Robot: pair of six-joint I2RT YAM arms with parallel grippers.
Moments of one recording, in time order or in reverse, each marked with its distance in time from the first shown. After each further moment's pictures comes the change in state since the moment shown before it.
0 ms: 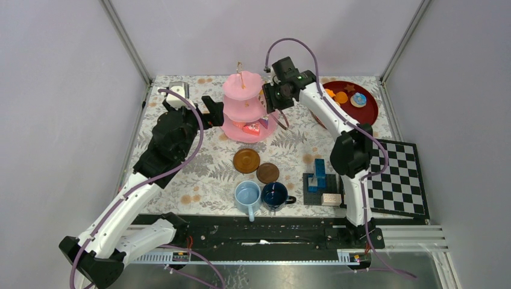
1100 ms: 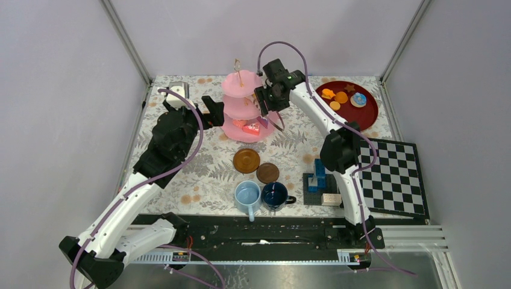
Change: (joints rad) left arm 0.000 0.000 0.000 0.001 0.006 -0.008; right arm 0.040 0.170 0.226 -0.115 0.047 -0.010
